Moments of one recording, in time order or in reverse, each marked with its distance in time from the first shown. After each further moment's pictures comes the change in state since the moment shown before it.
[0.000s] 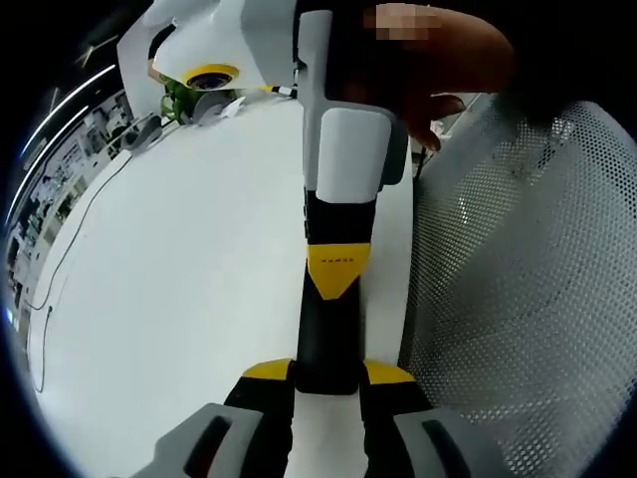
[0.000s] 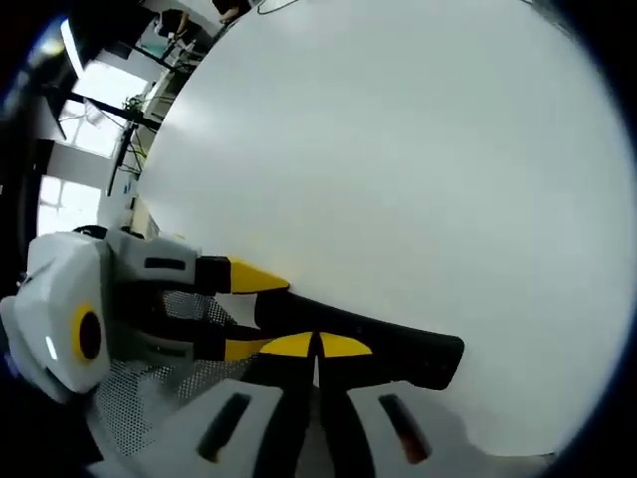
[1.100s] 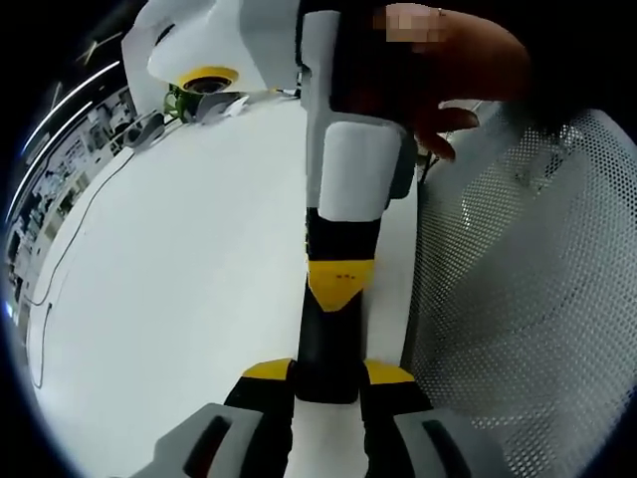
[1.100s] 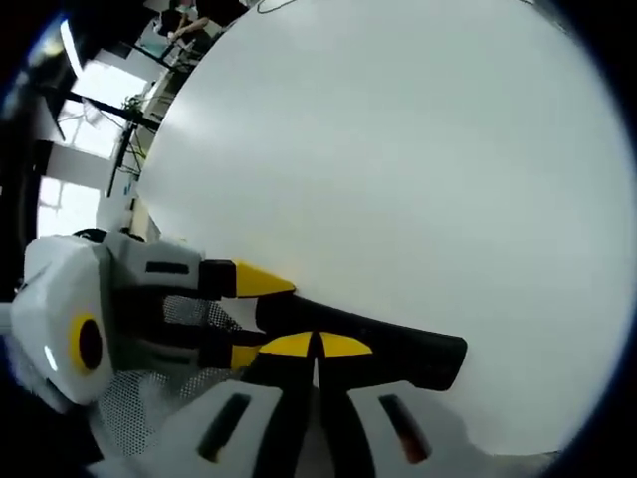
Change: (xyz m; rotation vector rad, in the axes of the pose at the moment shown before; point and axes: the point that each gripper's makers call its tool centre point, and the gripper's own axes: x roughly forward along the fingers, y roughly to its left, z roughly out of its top) left arm 0.003 0.001 0.004 -0.016 -0.001 0.006; right arm -0.007 0.001 0.011 0.028 -0.053 0.025
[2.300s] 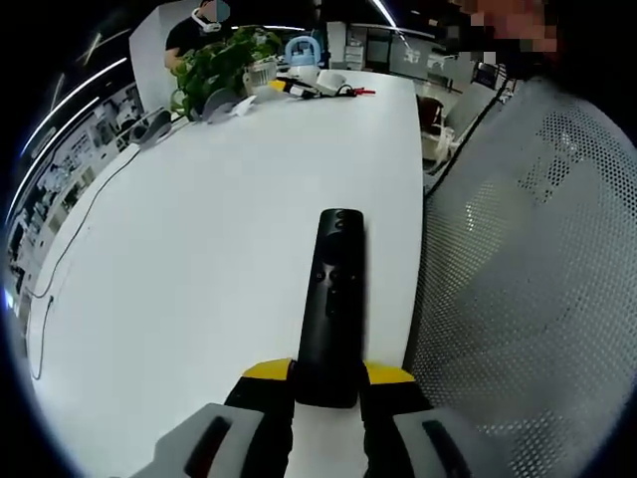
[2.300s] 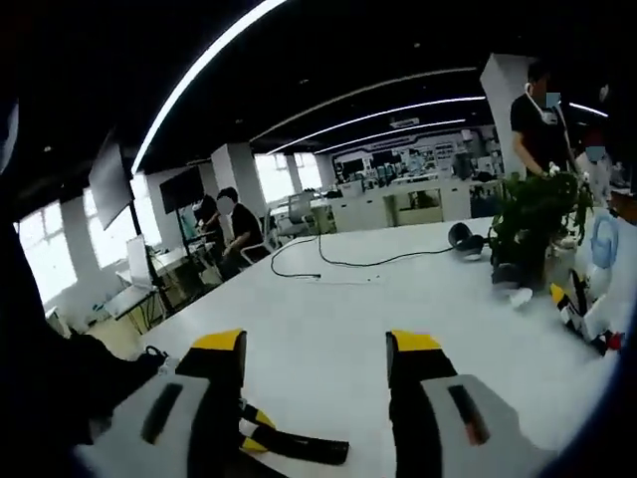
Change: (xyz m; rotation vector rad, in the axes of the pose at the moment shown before) left arm 0.001 0.001 0.002 -0.033 -0.009 0.017; right arm -0.248 0.021 0.018 -0.228 -1.151 -0.193
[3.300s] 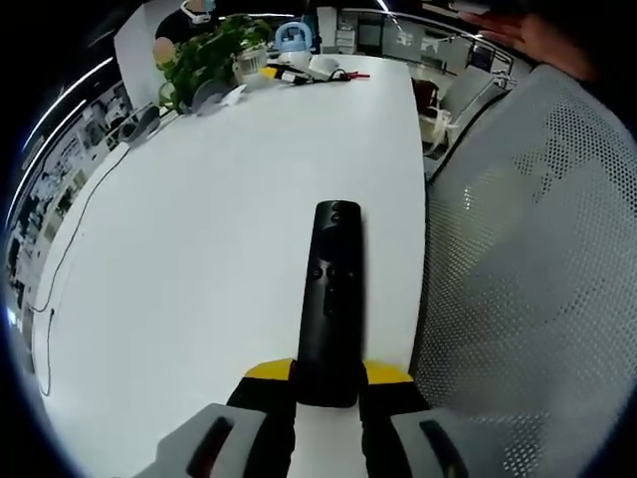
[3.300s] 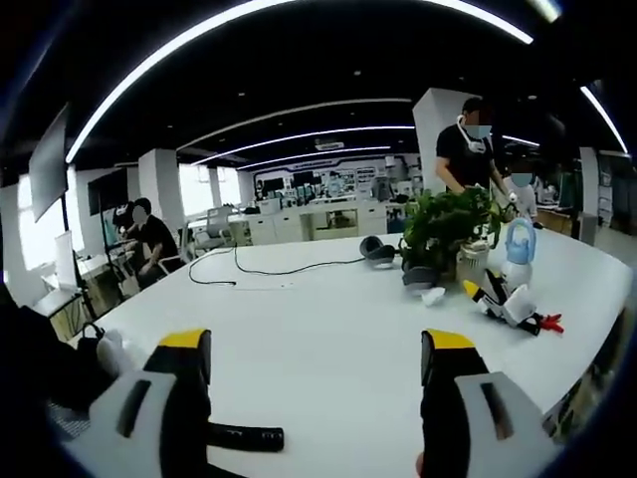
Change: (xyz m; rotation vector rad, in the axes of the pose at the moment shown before) left arm 0.001 0.009 0.002 0.060 0.089 -0.011; right arm -0.026 -0.052 -0.021 -0.069 -0.047 -0.345
